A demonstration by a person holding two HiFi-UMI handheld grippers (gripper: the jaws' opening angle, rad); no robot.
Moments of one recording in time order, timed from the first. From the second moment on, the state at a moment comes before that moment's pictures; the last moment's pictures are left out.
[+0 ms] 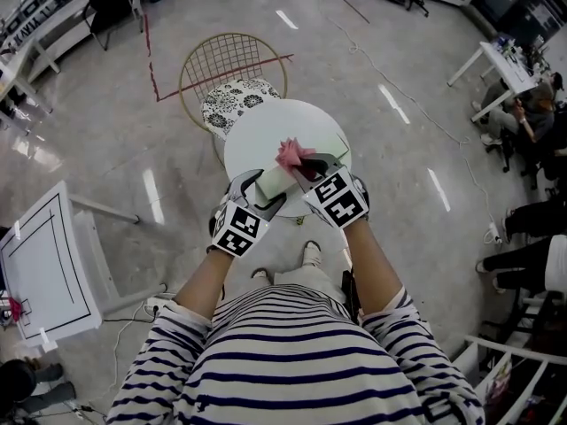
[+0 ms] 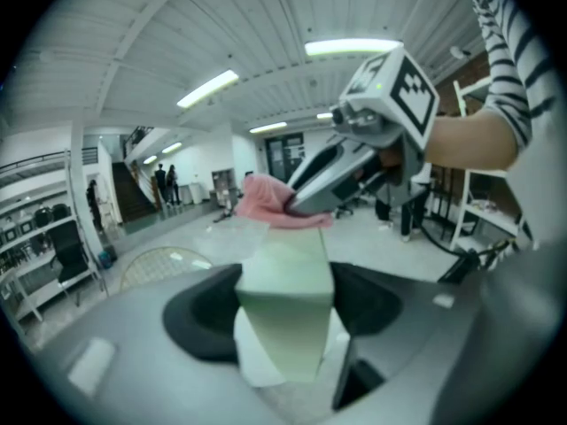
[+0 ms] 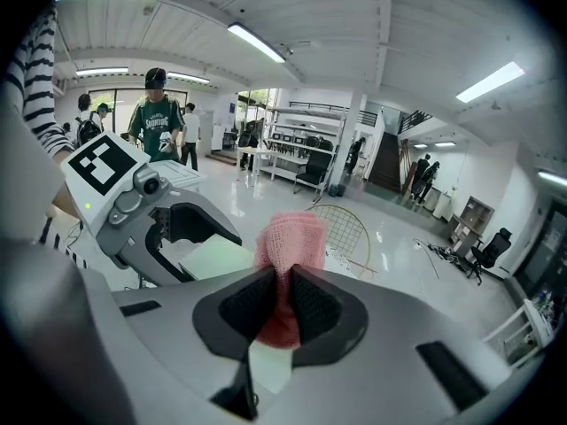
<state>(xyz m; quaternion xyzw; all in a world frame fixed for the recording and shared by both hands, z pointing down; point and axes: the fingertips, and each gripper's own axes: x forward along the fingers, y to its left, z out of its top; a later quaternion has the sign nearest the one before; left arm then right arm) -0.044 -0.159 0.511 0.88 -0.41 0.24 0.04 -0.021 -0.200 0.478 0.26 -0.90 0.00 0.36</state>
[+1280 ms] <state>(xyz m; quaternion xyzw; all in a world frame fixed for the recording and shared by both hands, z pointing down) -0.048 -0.162 0.513 0.88 -0.41 0.24 0.04 0.083 -0.293 0.465 0.43 -0.83 -0.04 0.36</state>
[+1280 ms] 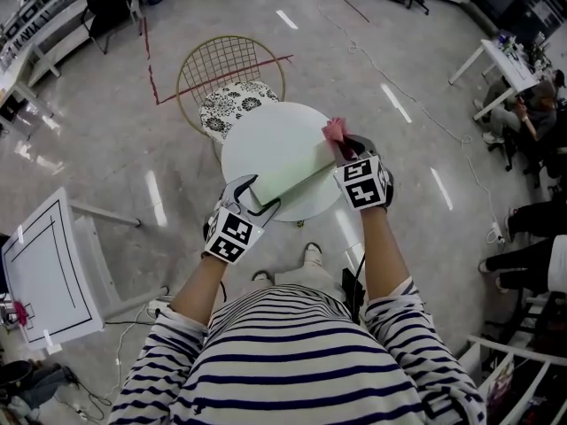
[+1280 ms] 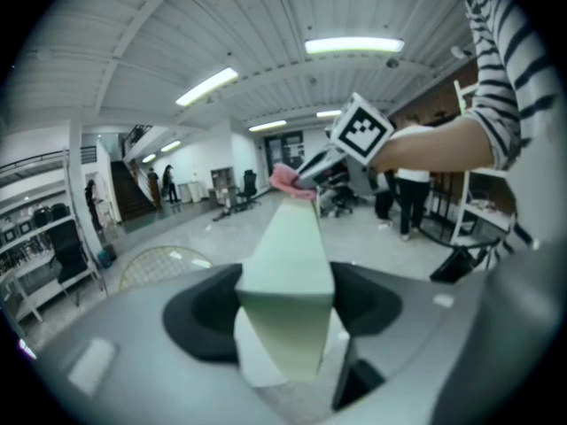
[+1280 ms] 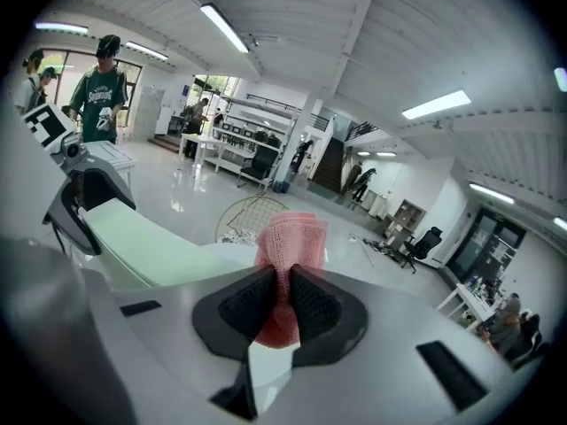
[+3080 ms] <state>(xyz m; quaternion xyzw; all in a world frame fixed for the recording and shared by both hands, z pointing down) -0.058 -0.174 0.511 0.88 -0.40 0.23 0.06 0.017 -0.191 0.525 0.40 -0.88 0.22 0.11</state>
